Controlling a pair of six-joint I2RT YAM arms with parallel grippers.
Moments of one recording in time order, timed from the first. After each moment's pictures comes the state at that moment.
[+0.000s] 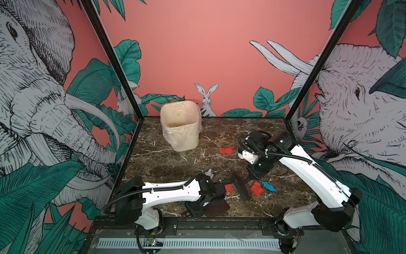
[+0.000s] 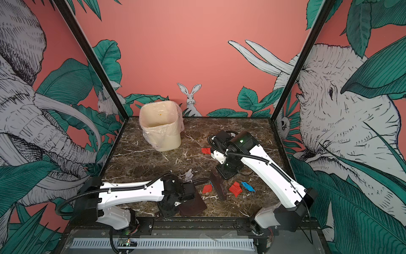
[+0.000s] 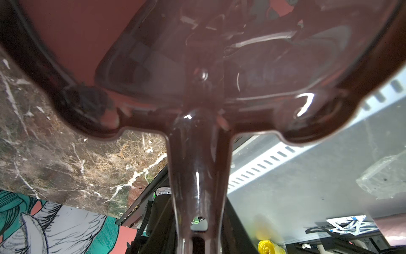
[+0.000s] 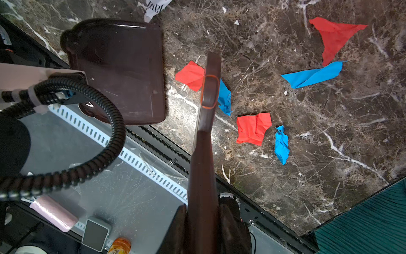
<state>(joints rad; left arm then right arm) -1.33 1.49 1.08 -1.42 0.03 -0.29 0.75 1.42 1.64 -1.69 -0.10 0.09</state>
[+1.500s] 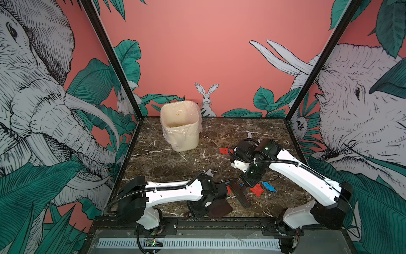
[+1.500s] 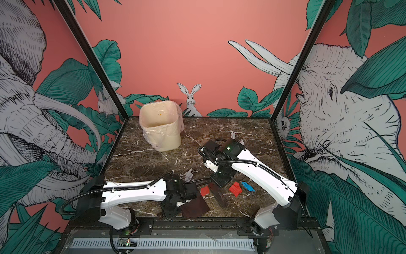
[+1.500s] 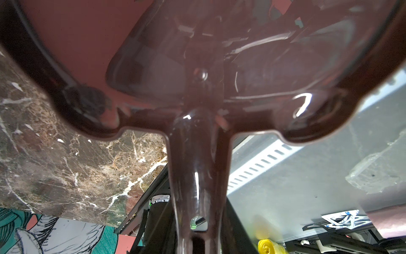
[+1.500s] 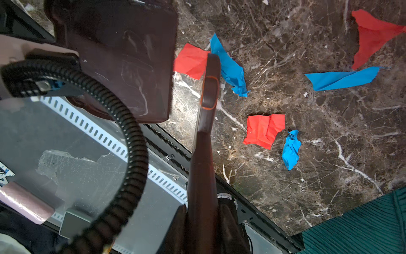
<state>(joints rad) -1.33 1.51 1.09 -1.40 0.08 -0.26 0.88 1.44 1.53 -1.63 -0.06 0.11</state>
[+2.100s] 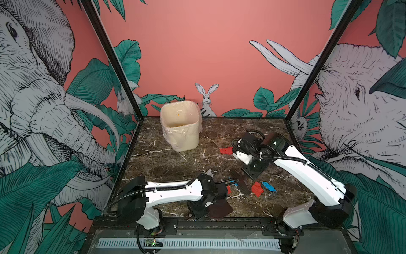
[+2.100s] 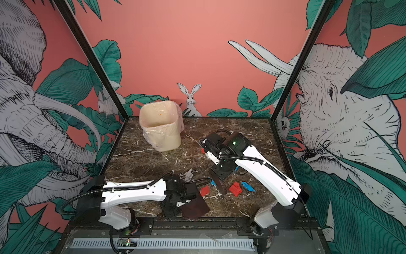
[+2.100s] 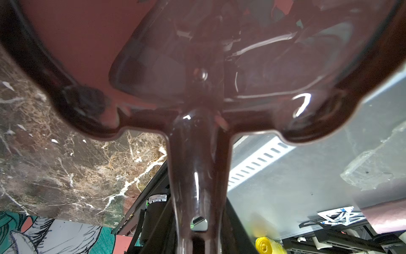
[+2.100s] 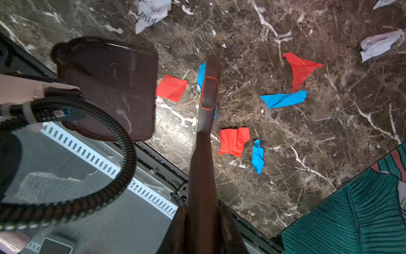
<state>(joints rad) -1.33 1.51 1.09 -1.40 0.09 -0.26 0.83 1.46 1.69 -1.69 0.07 0.09</state>
